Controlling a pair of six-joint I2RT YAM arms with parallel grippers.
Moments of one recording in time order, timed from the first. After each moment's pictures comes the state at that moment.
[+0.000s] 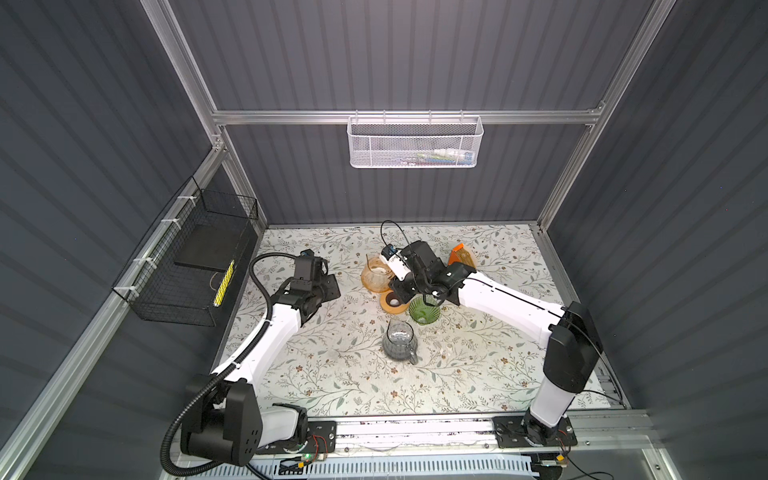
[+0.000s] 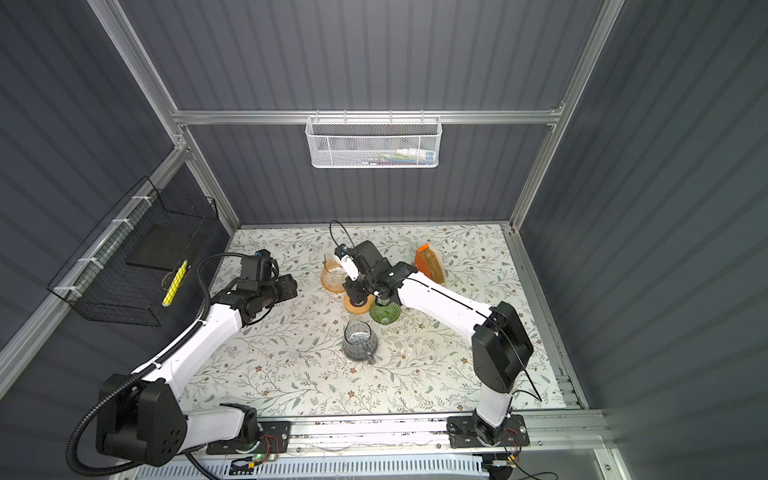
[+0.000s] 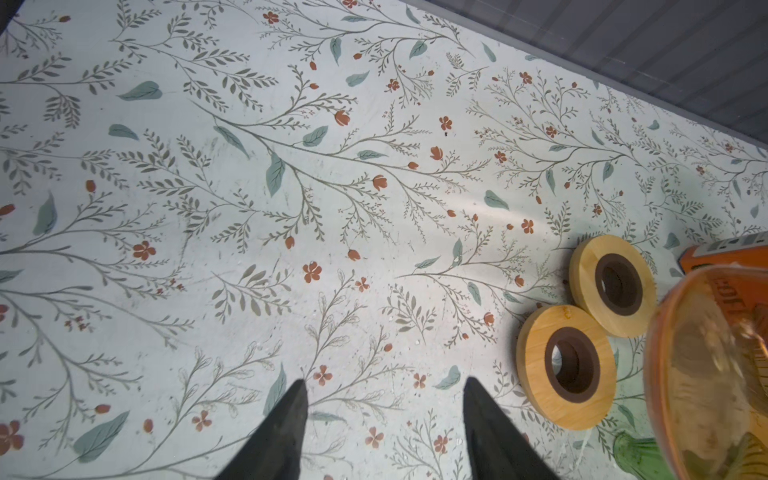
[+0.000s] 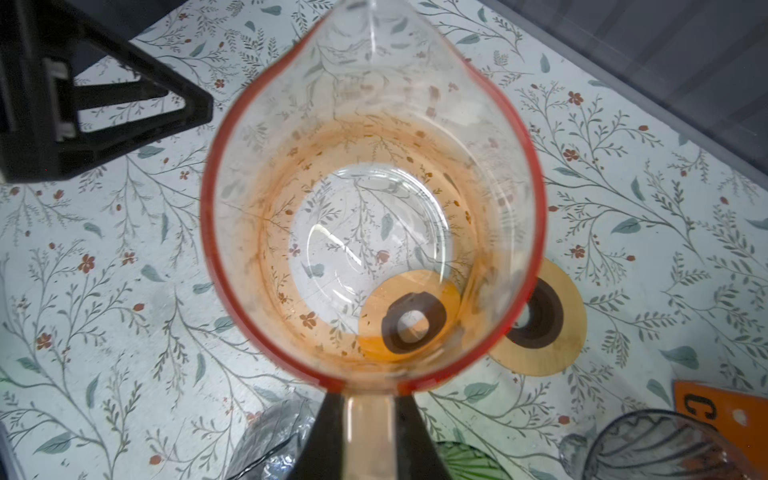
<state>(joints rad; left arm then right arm) -0.24 1.28 0.93 -0.46 -0.08 -0.41 0.83 1.74 1.47 -0.49 -0.03 0.00</state>
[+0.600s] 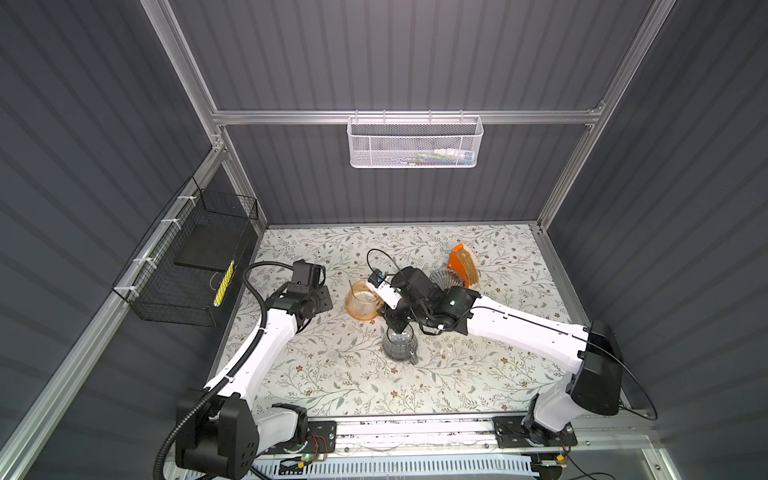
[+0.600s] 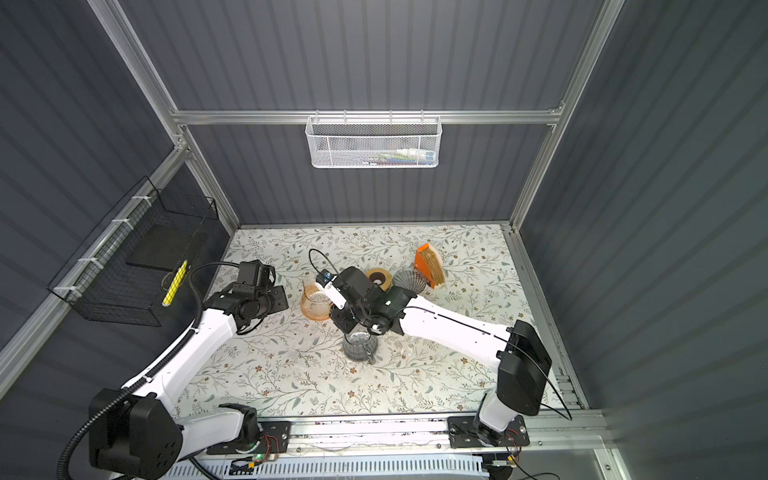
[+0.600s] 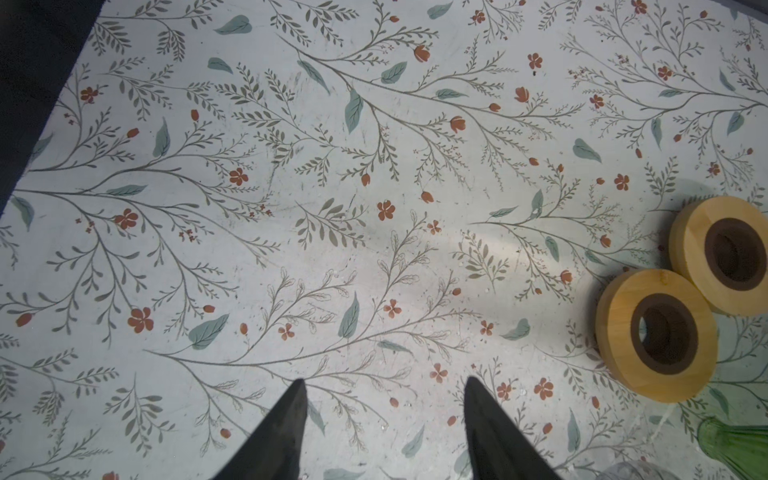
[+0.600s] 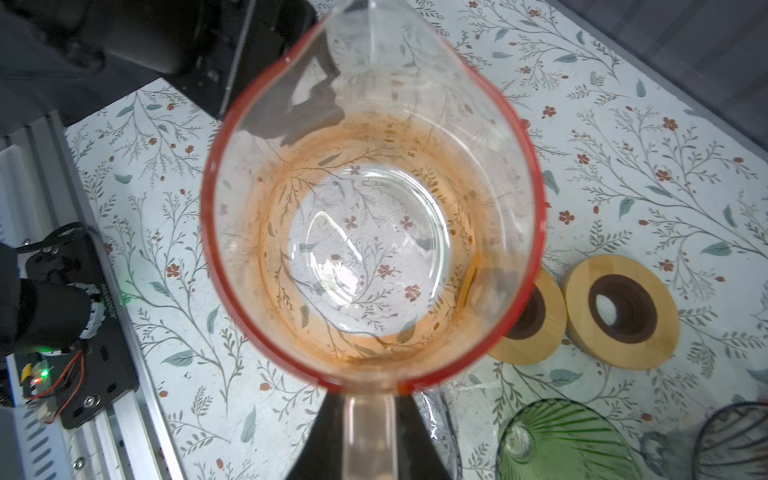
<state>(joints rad) -0.24 1.22 0.93 -0.68 -0.18 -0.42 1.04 1.60 1.37 -0.50 0.00 0.05</state>
